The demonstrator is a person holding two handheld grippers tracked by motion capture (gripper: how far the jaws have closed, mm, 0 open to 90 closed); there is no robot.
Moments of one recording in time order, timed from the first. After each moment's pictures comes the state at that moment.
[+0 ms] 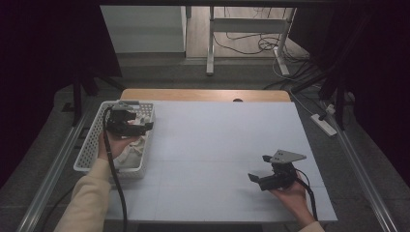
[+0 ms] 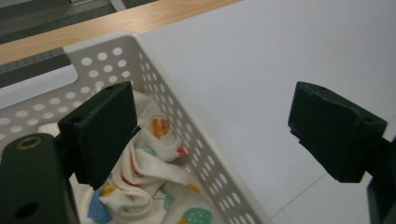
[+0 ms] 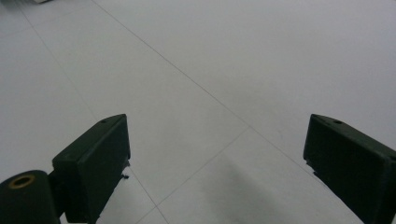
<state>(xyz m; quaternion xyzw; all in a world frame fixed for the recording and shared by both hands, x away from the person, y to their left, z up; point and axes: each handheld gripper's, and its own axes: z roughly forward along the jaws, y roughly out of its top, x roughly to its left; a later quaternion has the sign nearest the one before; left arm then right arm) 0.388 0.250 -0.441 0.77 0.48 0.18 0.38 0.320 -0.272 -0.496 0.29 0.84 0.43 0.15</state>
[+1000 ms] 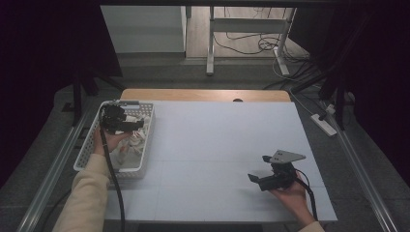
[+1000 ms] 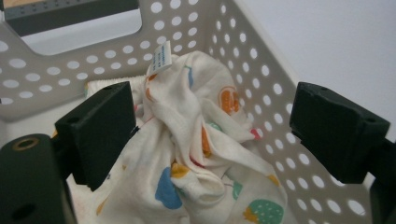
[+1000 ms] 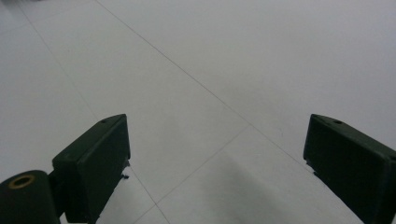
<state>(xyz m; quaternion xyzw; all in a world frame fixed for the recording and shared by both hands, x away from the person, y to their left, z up) 0.421 0.284 -0.469 0.76 0.55 0.15 0.33 0.320 -0.272 -0.497 0.29 0.84 0.42 0.15</state>
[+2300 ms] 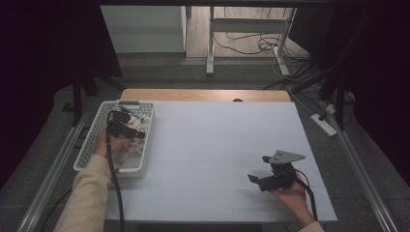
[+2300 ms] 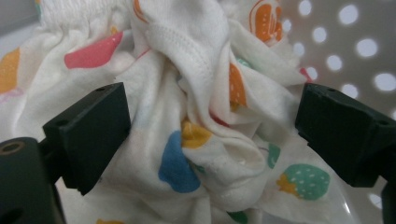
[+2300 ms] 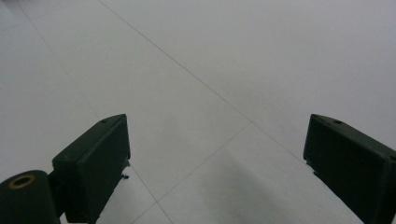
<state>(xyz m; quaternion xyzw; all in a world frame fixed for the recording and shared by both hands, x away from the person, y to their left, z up) 0.442 0.281 -0.506 0.80 0.56 0.07 0.21 0.320 -0.271 -0.497 0.29 0.85 0.42 0.14</state>
